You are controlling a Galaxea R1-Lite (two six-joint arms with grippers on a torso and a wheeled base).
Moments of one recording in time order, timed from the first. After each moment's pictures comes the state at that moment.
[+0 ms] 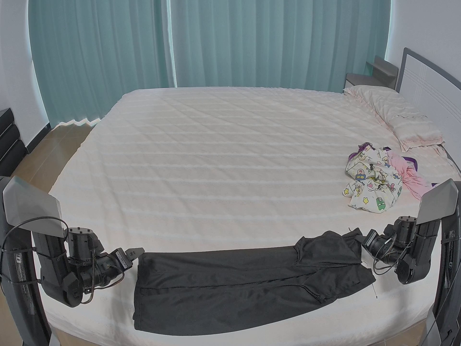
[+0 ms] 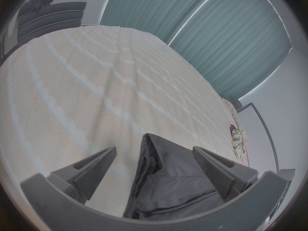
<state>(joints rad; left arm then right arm) -0.03 2.27 -0.24 -1.40 -0.17 -0.64 -0.11 2.49 -0.46 -1.55 0.32 0.68</state>
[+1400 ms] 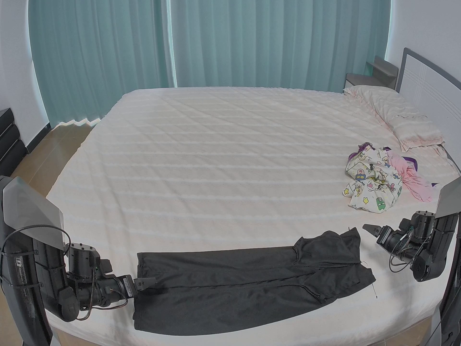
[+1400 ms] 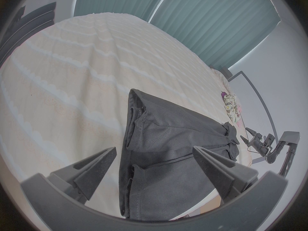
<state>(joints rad) -0.10 2.25 -0.07 -1.41 -0.29 -0.46 -0.19 2.33 -0.33 -1.53 0.33 0.54</state>
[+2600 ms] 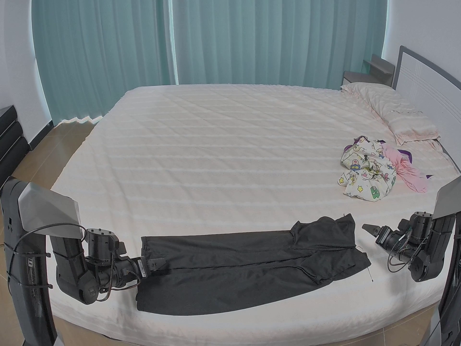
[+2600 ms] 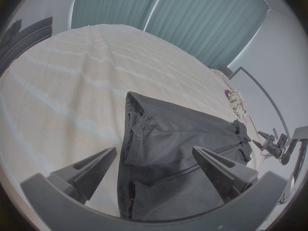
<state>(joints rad) -0.13 2.34 -0.36 -1.28 -0.19 -0.40 -0.20 2.37 -0.36 -1.55 0.33 0.54</state>
